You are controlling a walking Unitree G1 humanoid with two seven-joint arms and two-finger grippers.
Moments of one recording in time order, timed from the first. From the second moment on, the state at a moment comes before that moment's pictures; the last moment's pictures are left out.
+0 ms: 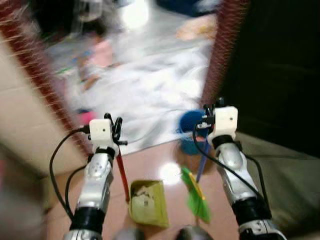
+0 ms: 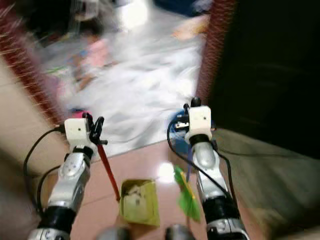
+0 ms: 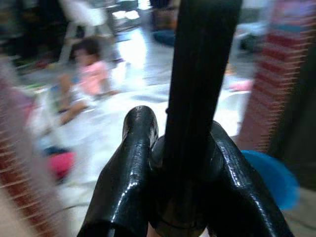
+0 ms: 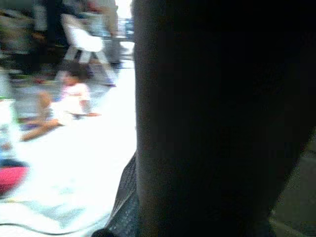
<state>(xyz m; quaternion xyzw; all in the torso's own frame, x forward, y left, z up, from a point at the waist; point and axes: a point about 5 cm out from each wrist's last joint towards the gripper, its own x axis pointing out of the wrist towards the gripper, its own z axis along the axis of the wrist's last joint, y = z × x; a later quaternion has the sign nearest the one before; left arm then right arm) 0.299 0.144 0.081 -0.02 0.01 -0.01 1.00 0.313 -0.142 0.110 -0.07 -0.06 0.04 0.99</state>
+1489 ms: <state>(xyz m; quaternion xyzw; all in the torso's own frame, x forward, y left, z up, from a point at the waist) 0.317 0.145 0.098 -0.08 0.00 0.03 1.00 0.318 -0.151 0.112 -0.10 -0.07 0.04 0.99</state>
